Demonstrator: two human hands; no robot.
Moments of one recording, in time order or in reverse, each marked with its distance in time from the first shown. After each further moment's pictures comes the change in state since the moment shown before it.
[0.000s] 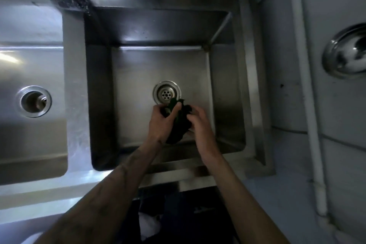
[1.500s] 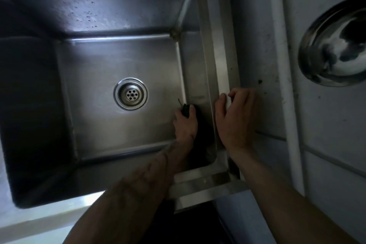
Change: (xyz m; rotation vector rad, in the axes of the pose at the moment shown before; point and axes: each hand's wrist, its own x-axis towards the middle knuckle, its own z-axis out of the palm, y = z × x) left_hand 0.024 -0.018 0.200 0.024 -0.033 -0.225; right_hand 0.069 -0.017 -0.165 -1.061 0.657 -0.667
